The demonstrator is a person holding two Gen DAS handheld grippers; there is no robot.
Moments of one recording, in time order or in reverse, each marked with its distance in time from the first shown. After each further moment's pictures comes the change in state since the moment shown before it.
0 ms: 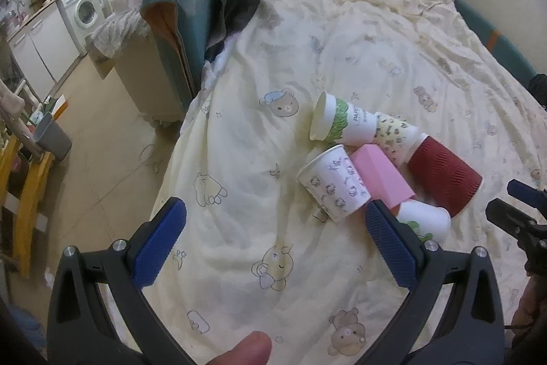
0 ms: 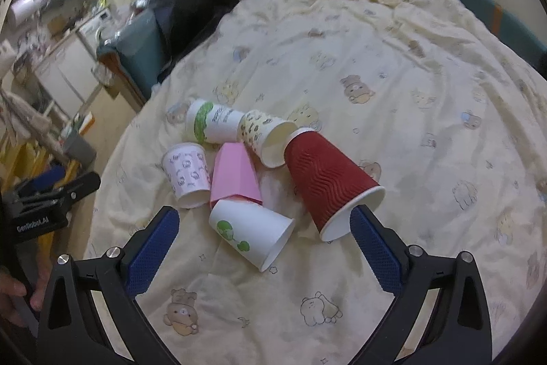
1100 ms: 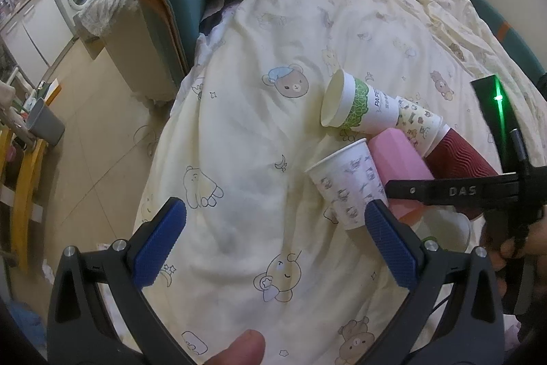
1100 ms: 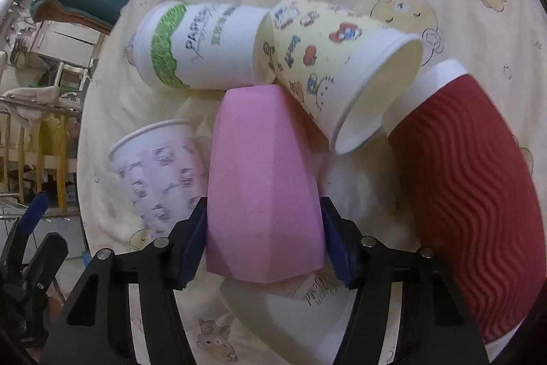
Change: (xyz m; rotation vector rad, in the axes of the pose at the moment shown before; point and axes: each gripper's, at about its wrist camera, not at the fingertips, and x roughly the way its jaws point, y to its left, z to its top) left arm 0.041 0.009 0.006 -0.015 0.098 -0.010; right arm 0.178 0.001 0.035 0.118 0.500 0.211
